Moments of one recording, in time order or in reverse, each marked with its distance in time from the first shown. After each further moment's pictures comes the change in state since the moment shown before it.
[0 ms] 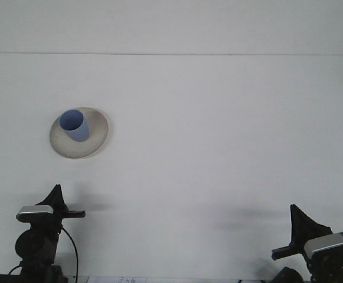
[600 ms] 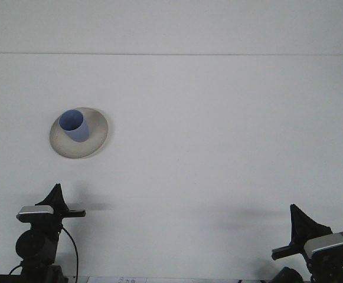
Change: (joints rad) left arm 0.000 -0.001 -0.010 0.021 -0.001 0.003; right arm 0.000 0.000 0.000 0.000 0.000 0.000
